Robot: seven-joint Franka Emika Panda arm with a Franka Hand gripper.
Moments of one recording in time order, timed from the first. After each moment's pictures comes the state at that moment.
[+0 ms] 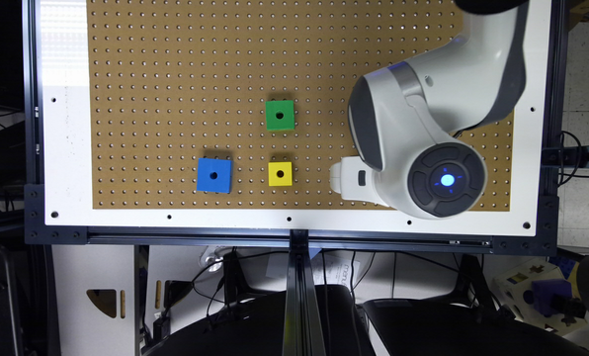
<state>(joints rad) -0.01 0.61 0.30 -1.77 -0.17 2.39 1.10</state>
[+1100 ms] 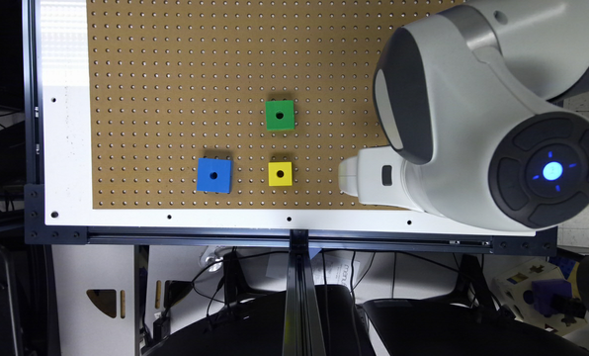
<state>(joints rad) -0.01 0.46 0.31 -1.77 -0.16 2.25 1.11</state>
